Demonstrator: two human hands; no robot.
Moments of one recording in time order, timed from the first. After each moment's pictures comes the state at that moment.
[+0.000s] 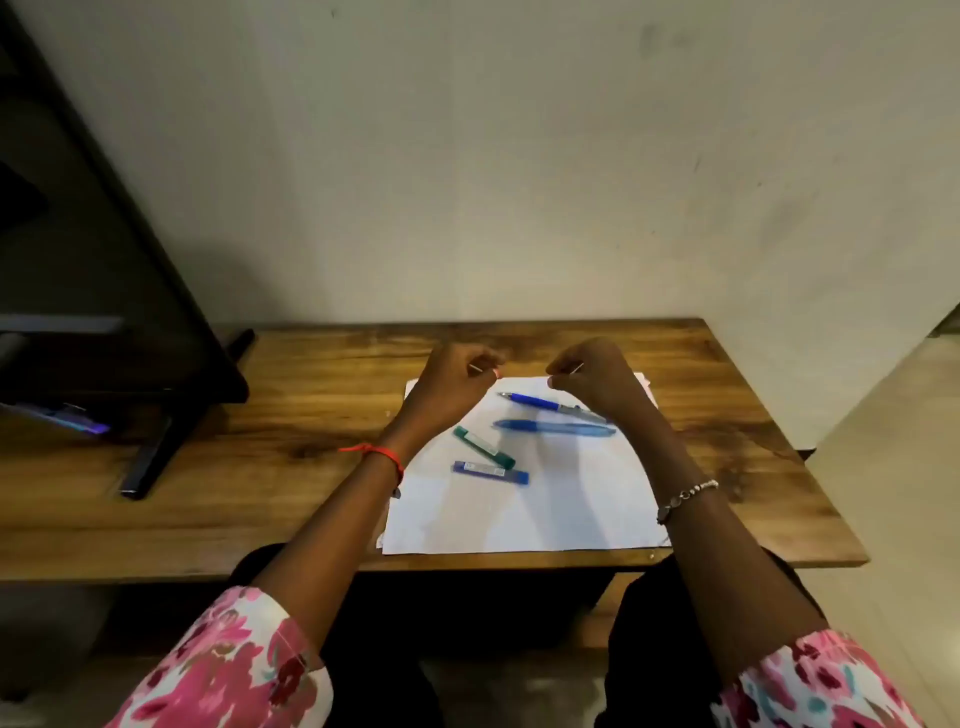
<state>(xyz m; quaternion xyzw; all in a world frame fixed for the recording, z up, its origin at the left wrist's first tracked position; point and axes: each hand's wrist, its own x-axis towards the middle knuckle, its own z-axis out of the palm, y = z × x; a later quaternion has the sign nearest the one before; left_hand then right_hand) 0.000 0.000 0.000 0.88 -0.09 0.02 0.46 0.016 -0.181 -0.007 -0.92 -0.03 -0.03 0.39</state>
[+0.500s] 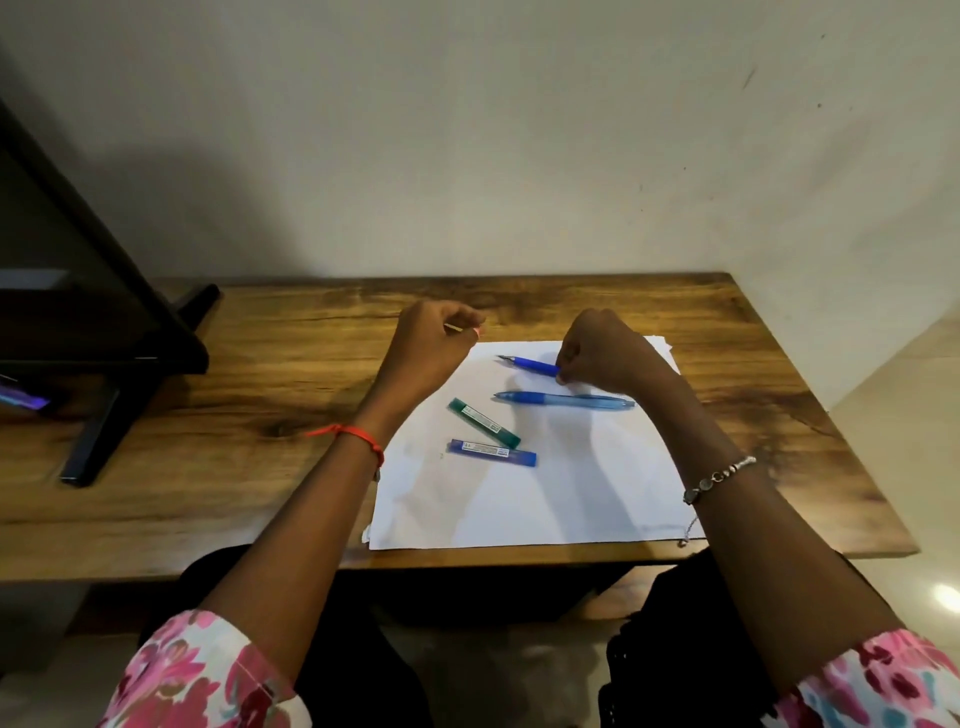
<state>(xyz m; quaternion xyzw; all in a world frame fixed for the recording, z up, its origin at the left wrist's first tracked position) 0.022 0.012 -0.010 0.88 -0.04 0.04 0.46 0.038 -0.174 -0.020 -0.97 -0.04 0.08 0.22</state>
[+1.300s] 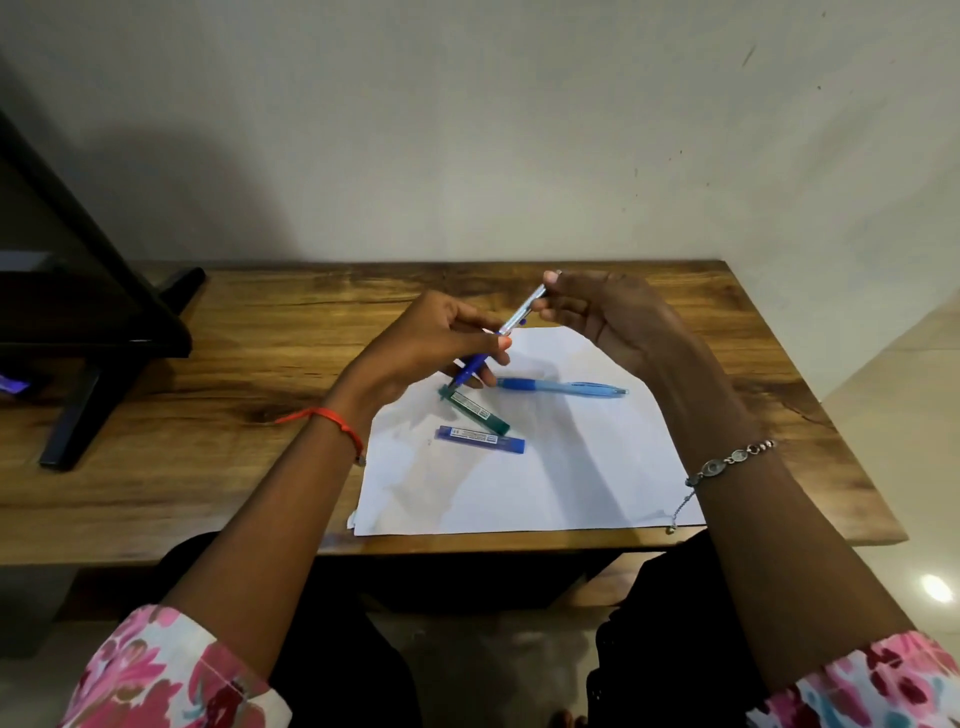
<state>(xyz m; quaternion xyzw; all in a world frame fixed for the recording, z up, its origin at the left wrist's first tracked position) 0.007 0.009 0.004 0.81 -0.09 -0.16 0.56 0.025 -0.177 0.008 -0.59 0.04 0.10 0.80</state>
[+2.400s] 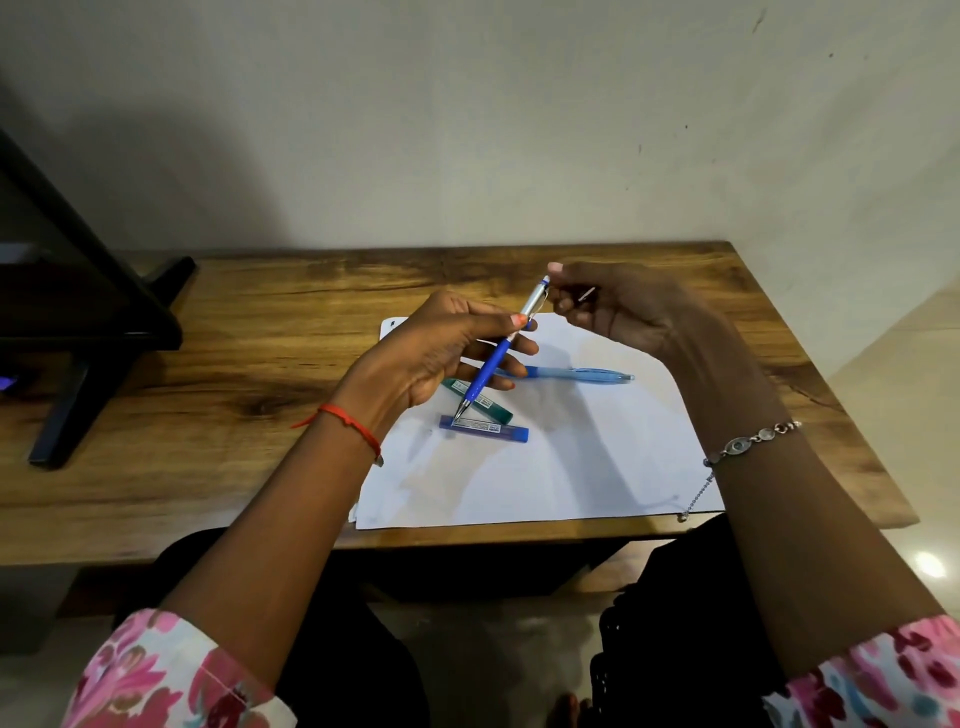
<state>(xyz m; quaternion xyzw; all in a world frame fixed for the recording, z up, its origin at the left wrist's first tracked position) -0.003 -0.004 0.006 0.71 -0.01 -0.24 0.66 0.028 -0.183 0.012 -0.62 0.10 0.17 0.76</state>
